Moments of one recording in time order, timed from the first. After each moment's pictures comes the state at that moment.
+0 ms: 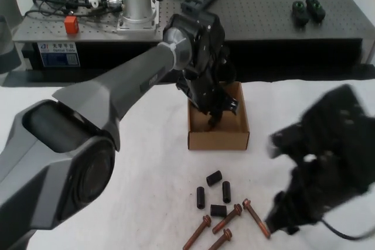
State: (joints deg) left arm -33.3 140.5 -126.5 52.8 6.7 -1.1; right arm 15.5 79.6 -41.1 38.4 -2.1 -7.8
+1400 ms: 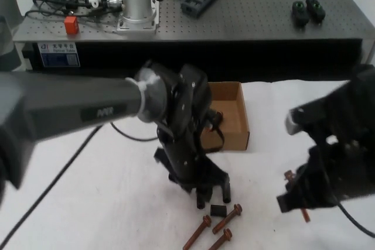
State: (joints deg) left arm -38.3 115.0 -78.6 43.5 13.1 -9.5; right arm 12.2 67.5 -38.2 36.9 0.0 -4.9
